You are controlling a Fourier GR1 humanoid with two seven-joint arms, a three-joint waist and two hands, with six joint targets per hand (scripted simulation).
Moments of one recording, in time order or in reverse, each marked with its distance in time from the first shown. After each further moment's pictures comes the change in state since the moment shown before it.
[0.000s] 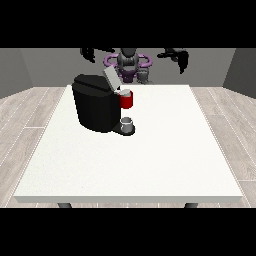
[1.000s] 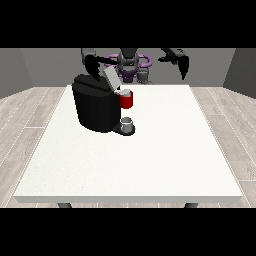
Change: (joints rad) left arm 0.185 0.034 -0.080 -0.330 0.120 0.064 0.098; right arm -0.212 0.009 -0.024 0.217 0.023 0.035 -0.042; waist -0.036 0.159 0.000
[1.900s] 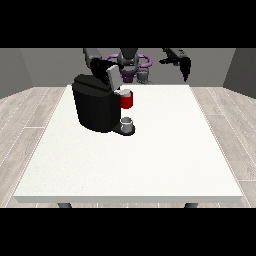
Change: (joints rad) left arm 0.009 0.038 -0.026 -0.065 0.025 0.046 0.005; right arm -0.163 0.016 0.000 0.117 0.050 -0.008 -0.057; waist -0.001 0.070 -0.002
